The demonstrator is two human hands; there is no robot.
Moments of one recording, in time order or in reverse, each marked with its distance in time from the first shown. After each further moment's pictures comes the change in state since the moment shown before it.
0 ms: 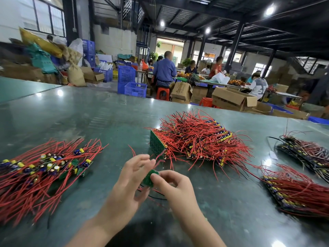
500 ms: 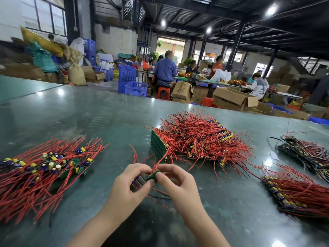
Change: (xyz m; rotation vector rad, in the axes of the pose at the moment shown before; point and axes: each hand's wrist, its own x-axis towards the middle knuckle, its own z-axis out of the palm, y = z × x) left_hand 0.004 0.008 -0.001 -0.298 -0.002 -0.488; right_hand 0.004 0.003 -0.005 0.094 0.003 -0.017
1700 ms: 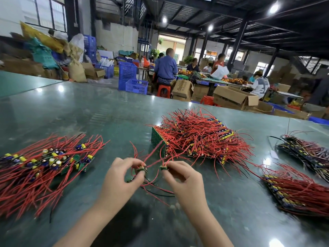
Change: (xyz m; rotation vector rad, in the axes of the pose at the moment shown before) left_hand 0.006 0.004 -0.016 0.295 0.092 -0.078; right_hand 0.007 0.007 -0.006 -0.248 0.134 -0.296
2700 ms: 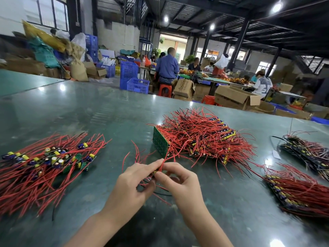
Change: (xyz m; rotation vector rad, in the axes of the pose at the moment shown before) left_hand -0.011 0.008 0.008 -0.086 -0.070 0.311; right_hand -0.008 -0.014 0.007 0.286 -0.162 0.130
